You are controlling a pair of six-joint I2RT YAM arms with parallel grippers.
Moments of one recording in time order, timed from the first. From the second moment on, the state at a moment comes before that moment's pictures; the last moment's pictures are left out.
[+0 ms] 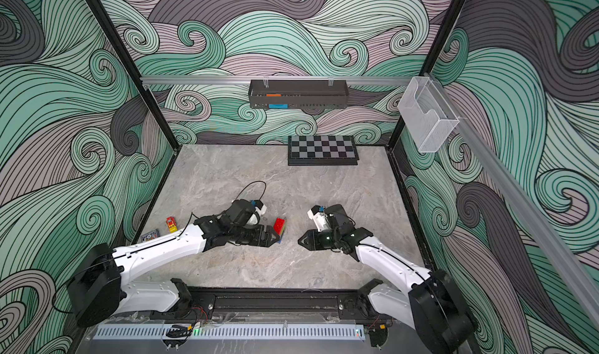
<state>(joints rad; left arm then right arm) -0.82 1.33 0.80 -0.43 0.22 -0.65 0.49 1.12 0.49 -0.31 -0.57 0.50</state>
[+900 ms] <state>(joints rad) -0.90 1.55 0.97 -0.52 0.01 -0.58 0.44 1.10 0.49 -0.31 -0.58 0.48</state>
